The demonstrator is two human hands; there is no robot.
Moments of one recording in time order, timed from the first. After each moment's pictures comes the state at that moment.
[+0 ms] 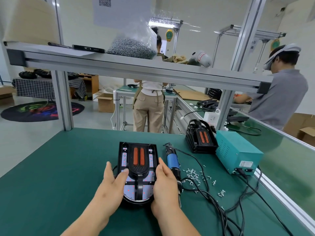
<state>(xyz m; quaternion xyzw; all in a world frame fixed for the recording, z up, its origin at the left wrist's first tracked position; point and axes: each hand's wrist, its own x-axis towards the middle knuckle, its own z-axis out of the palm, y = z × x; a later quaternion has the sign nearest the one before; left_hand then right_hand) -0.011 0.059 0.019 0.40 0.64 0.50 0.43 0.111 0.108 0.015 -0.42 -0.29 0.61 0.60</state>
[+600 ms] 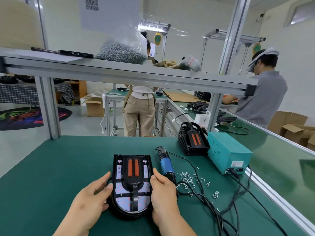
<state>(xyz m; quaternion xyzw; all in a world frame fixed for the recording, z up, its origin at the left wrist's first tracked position) -0.049 0.071 -0.003 0.38 0.61 0.54 0.44 0.121 0.102 0.016 -0.51 -0.35 0.56 0.56</state>
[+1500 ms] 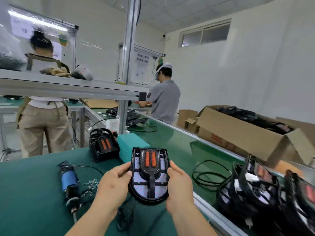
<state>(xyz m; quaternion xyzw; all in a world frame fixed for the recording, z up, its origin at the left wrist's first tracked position) 0.213 0.074 0.066 0.57 0.41 0.45 0.56 0.360 0.022 0.073 -0.53 -0.16 0.35 0.75</state>
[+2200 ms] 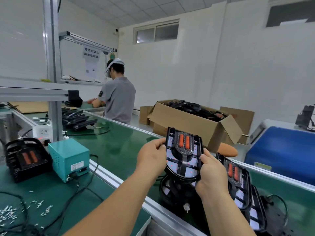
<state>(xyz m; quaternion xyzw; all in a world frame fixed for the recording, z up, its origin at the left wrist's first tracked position) 0.436 -0.016 0.147 0.73 0.25 0.37 0.52 0.532 -0.119 0.128 -0.47 -0.06 0.16 0.87</state>
